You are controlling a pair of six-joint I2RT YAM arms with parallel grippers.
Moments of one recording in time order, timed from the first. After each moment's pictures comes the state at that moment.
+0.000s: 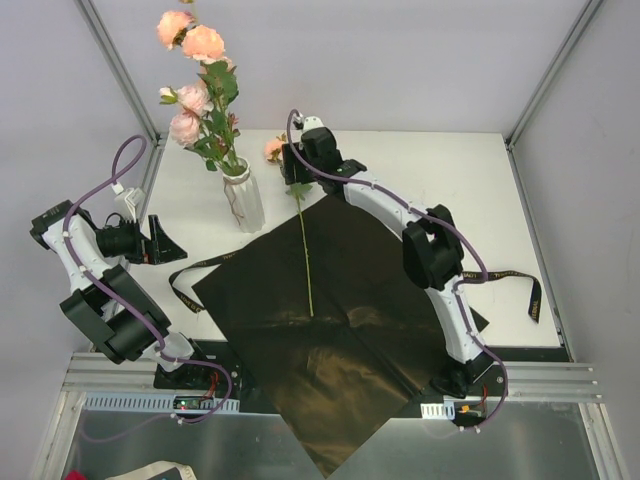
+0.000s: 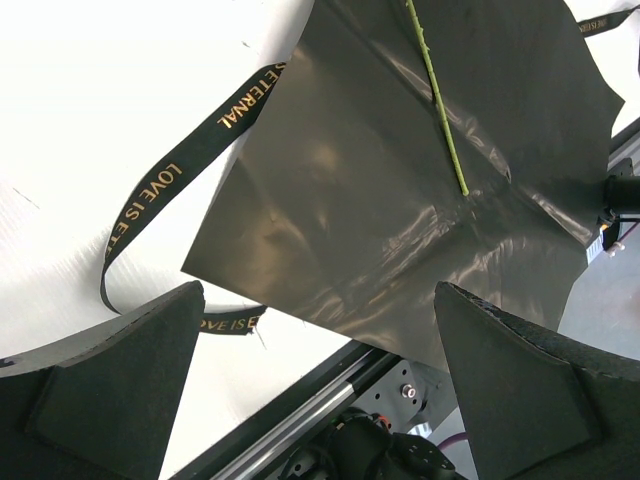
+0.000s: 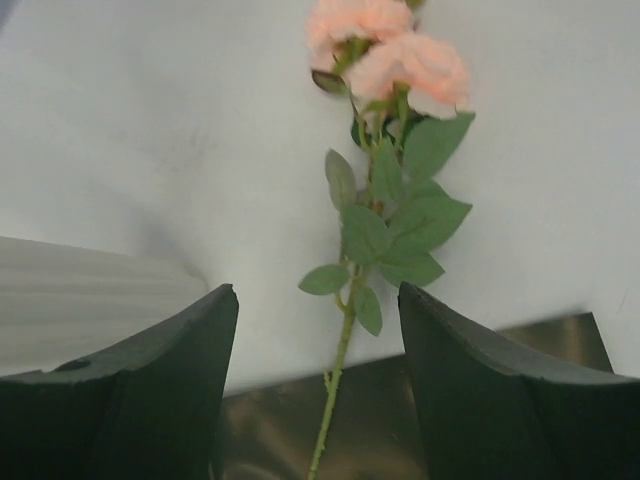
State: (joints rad) left arm 0.76 1.46 1.24 -1.43 0.98 0.92; right arm 0.71 2.24 1.99 -0.20 0.08 0.30
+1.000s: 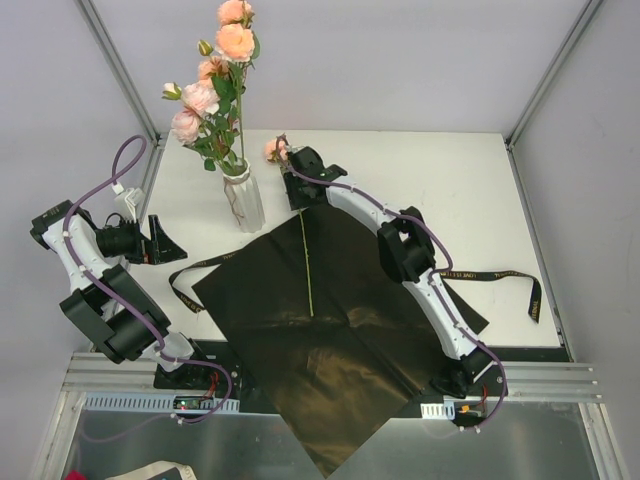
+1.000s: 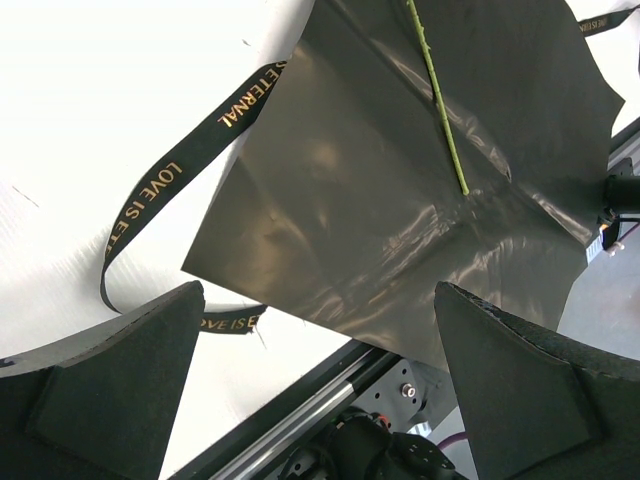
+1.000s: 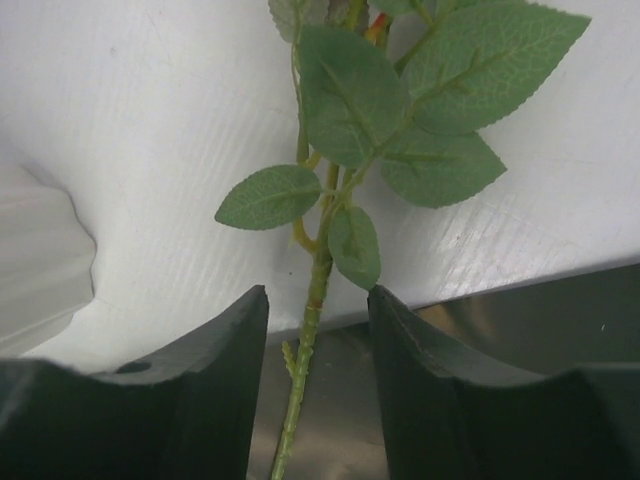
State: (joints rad) left arm 0.76 1.46 1.24 -1.43 0.98 0.92; right arm 0.72 2.56 2.31 -0.63 0.06 0.31
